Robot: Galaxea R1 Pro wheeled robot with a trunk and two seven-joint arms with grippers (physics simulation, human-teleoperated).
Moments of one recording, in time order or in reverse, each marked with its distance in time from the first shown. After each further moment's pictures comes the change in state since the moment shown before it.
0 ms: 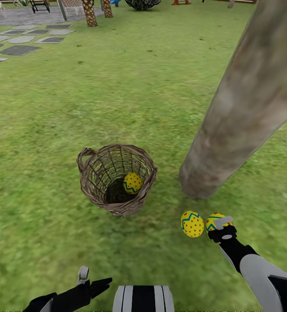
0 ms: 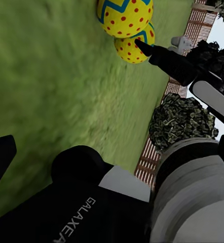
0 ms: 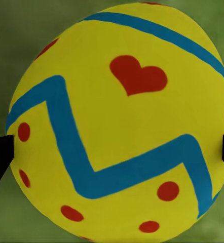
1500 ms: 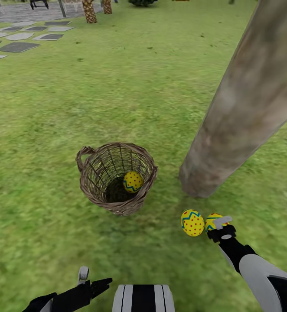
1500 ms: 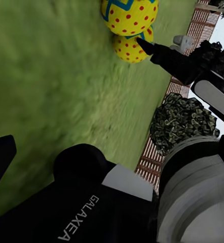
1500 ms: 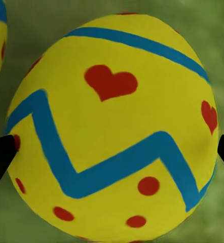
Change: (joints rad) left arm 0.000 0.000 0.000 0.000 -0.002 0.000 0.006; right arm 0.000 0.004 0.005 -0.001 0.005 -0.007 0.001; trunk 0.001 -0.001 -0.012
